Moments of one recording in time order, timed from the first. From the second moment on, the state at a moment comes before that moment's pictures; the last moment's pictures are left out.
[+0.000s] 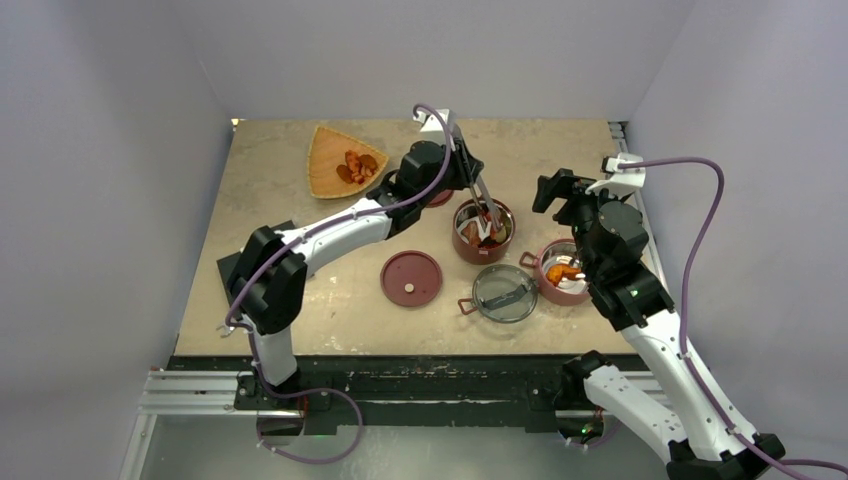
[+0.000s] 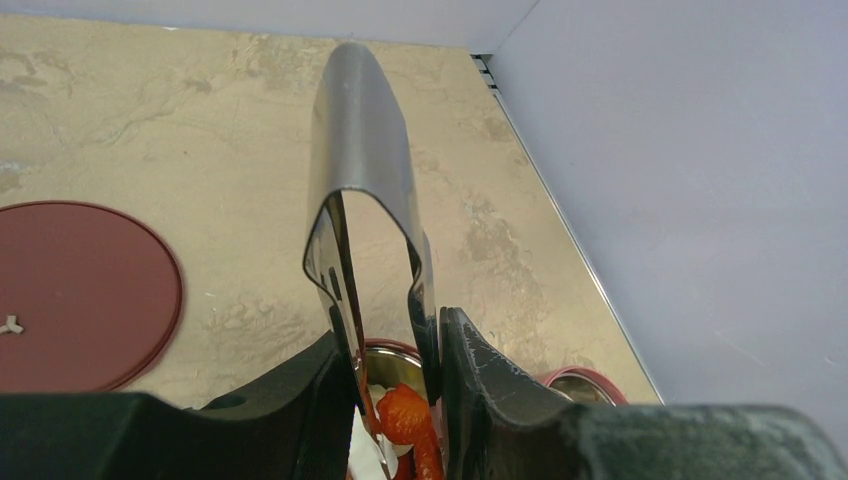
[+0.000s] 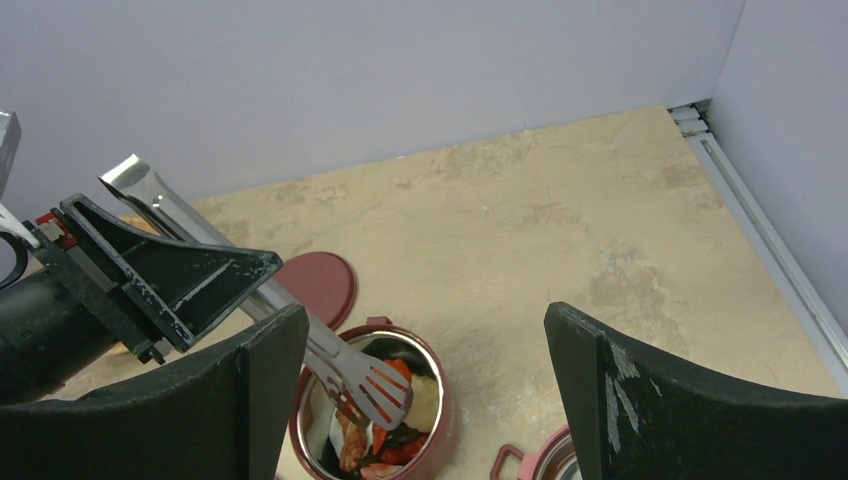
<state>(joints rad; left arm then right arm) -0.76 1.83 1.43 0.22 -0.14 -0.56 0.42 0.77 0.91 -0.18 0.45 0.27</state>
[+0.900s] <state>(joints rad) -0.76 1.84 1.46 0.22 -0.14 -0.56 0.42 0.76 0.91 -0.19 0.45 0.27</state>
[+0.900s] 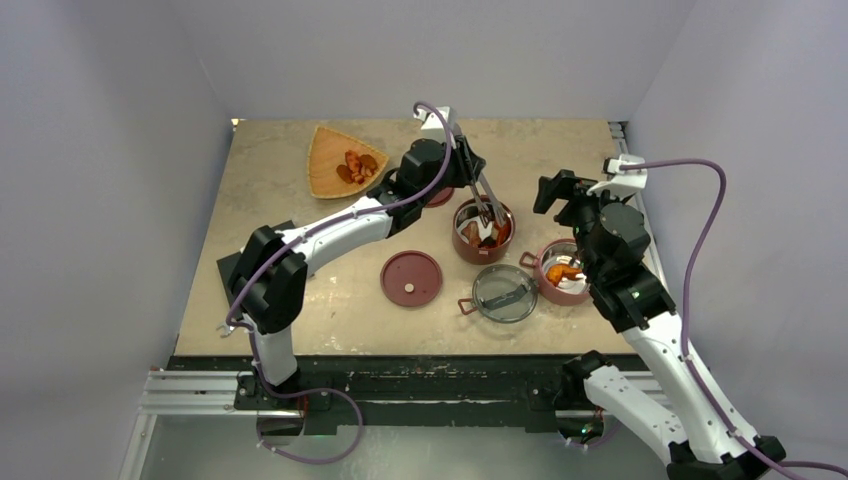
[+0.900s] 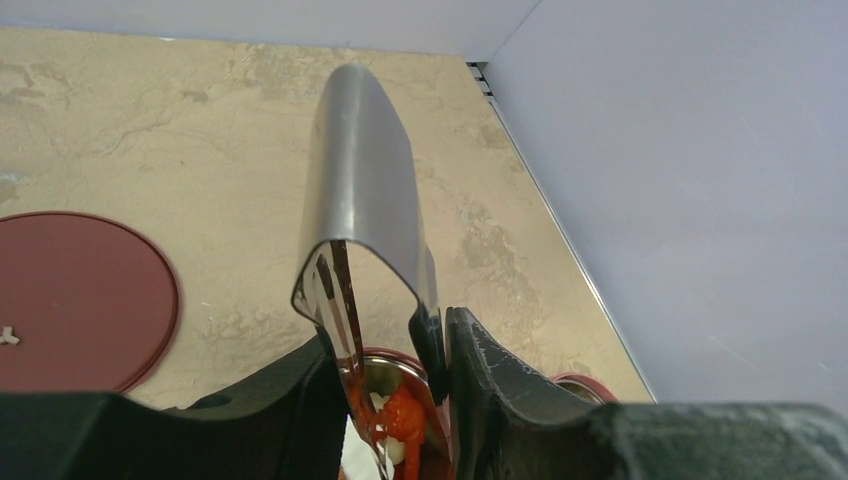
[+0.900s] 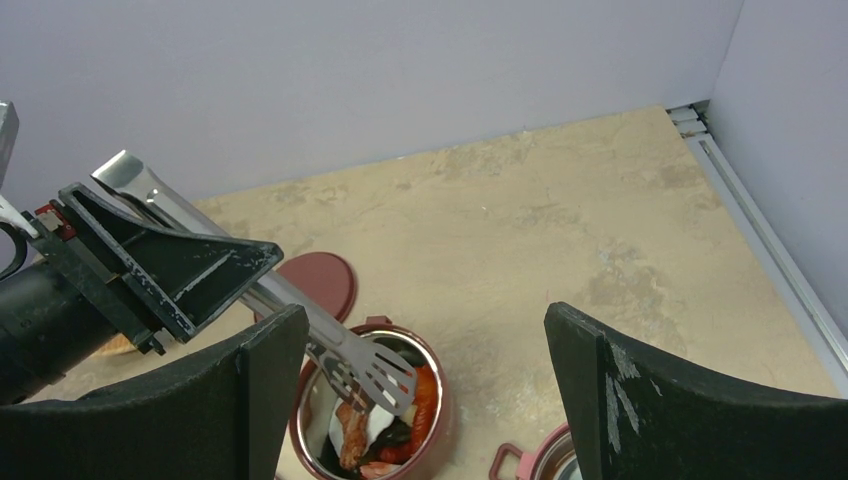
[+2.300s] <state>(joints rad) -0.20 1.70 1.40 0.11 -0.27 -0.52 0.42 0.75 0.91 -0.19 0.44 0.27</state>
